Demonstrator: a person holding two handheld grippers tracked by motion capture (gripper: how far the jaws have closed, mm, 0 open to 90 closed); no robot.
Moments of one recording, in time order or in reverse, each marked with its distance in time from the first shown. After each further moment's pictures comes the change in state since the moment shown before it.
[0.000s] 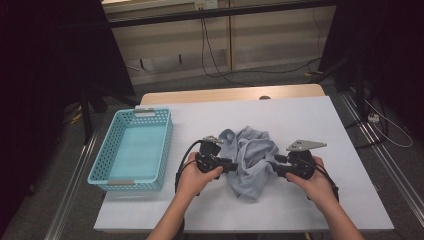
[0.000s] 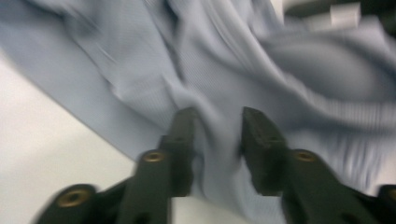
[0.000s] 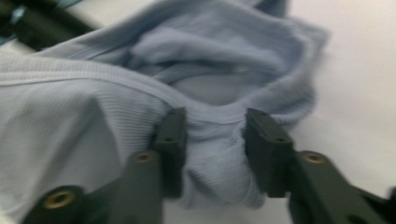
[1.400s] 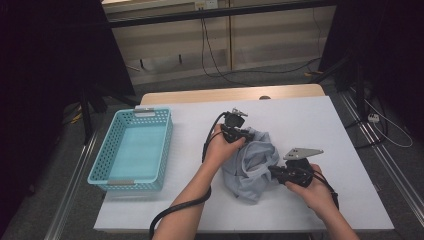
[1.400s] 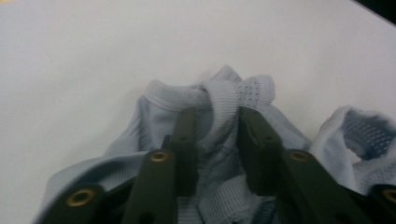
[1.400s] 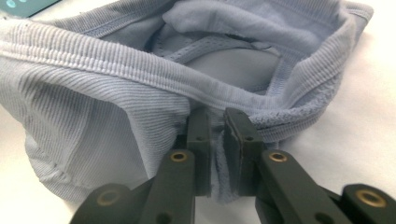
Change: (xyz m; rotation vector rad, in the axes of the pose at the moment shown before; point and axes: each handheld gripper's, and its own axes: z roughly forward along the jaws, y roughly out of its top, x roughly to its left) left arm 0.007 0.082 0.076 0.014 0.107 0.112; right arm 0.013 -0.011 -0.003 0.046 0.045 -0.027
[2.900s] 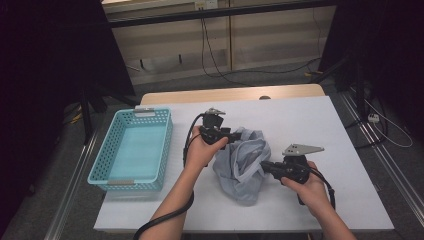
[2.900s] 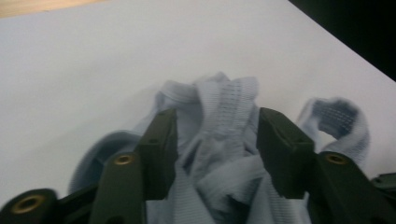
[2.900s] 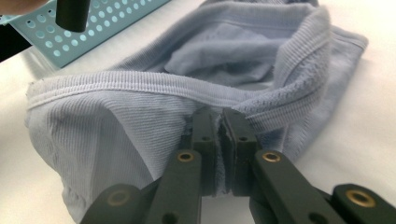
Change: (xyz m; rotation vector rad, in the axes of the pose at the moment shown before) left arm 0.015 -0.023 -0.061 -0.109 -0.029 -0.099; right arm 0.007 0.013 0.002 -0.122 0.081 0.045
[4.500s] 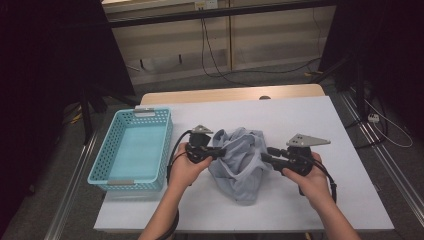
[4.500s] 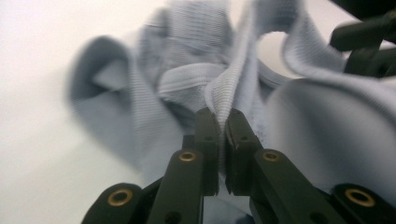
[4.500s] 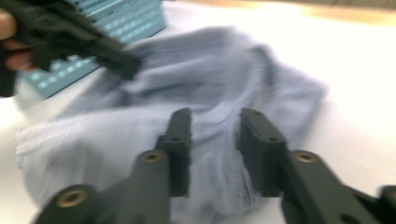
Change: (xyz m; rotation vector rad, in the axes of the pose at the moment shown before) left arm -0.002 -0.048 -0.047 0.022 0.002 0.020; right arm -0.008 0.025 -0.011 -0.087 -0.088 -0.022
